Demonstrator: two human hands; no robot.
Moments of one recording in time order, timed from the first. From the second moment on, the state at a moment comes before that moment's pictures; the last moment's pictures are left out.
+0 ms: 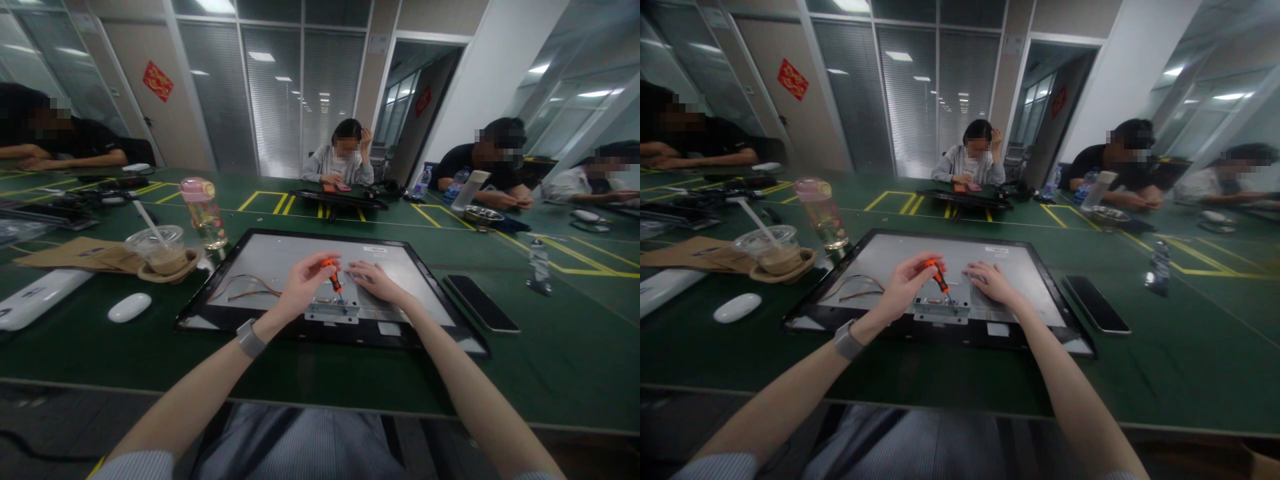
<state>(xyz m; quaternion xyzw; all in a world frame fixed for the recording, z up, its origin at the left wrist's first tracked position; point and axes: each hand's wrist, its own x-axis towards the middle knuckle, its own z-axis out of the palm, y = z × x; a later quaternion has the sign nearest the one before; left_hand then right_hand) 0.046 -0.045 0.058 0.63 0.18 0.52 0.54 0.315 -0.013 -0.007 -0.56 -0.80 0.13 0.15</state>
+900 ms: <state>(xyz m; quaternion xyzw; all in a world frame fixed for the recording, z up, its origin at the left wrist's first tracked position) 0.044 -0.043 0.057 0.65 0.17 0.53 0.52 0.315 -0.016 -0.005 -0.56 -0.80 0.13 0.16</state>
